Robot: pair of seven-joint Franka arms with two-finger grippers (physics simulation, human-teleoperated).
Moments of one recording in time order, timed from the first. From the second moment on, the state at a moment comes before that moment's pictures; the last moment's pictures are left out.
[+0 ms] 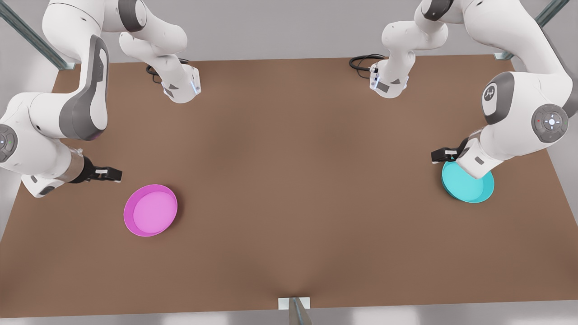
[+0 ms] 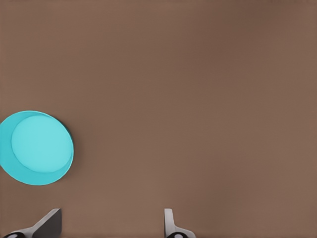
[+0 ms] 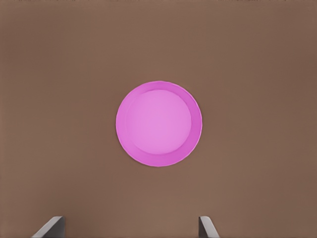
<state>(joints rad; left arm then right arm) 0.00 0.28 -0.09 -1.29 -0.01 1.38 -0.08 0.13 0.28 -0.18 -1.34 0.02 1.49 0.00</state>
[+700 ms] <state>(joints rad) 0.49 0.73 0.17 -1.55 -0.29 1.96 0.55 -0.04 0.46 -0.18 -1.58 0.07 1.78 -0.14</state>
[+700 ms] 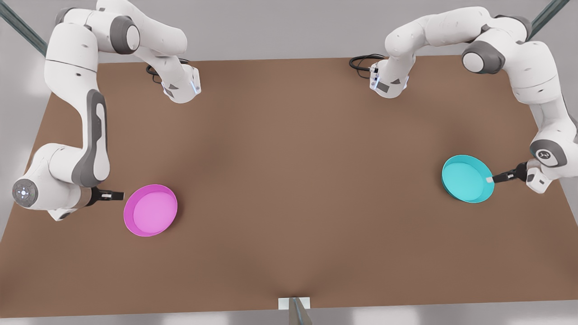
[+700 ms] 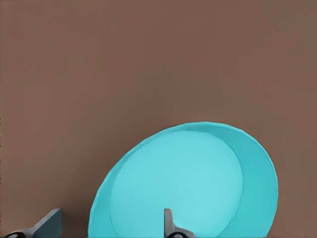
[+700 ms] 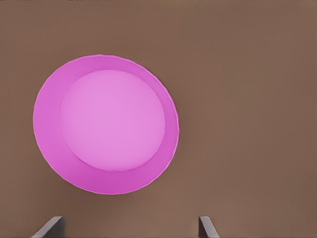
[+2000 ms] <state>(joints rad) 0.48 0.78 0.17 -1.58 -0.28 2.05 0.91 -0.16 0.66 -0.18 -1.64 0.42 2.18 -0.51</state>
